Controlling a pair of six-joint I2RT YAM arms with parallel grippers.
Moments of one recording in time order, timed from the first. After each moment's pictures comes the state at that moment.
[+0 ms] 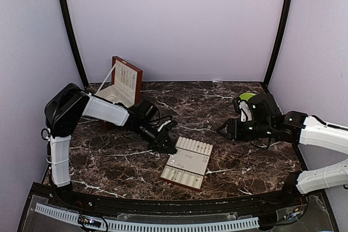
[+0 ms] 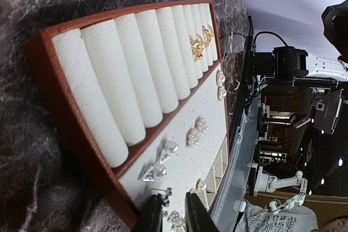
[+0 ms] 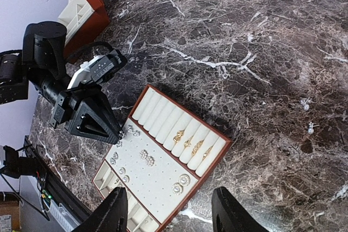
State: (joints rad) left arm -0.69 2.07 1.21 -0.24 0.97 -0.37; right arm 0.78 1.05 0.73 -0.38 -0.05 0.67
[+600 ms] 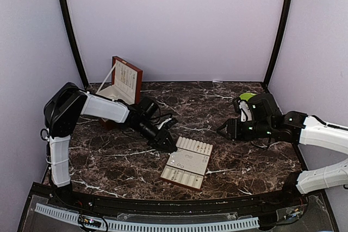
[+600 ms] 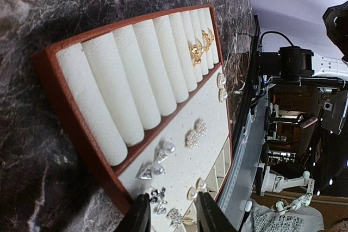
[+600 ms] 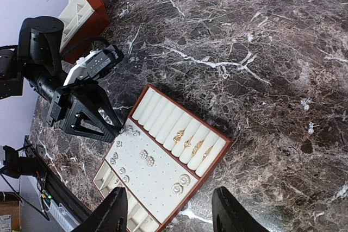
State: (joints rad) left arm -0.69 2.05 1.26 -0.32 0.93 -0.33; right arm 0.78 1.05 0.73 -0.38 -0.05 0.67
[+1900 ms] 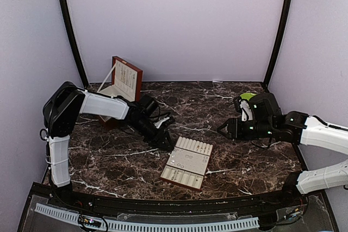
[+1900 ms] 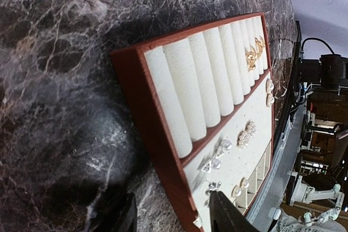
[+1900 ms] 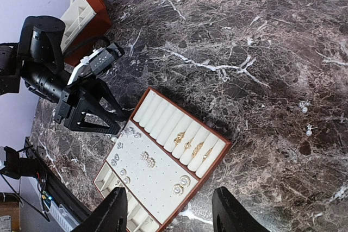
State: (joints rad) left arm -0.69 2.05 1.30 -0.45 0.74 -0.25; right arm 0.78 1.04 0.73 -0.38 -0.04 0.66
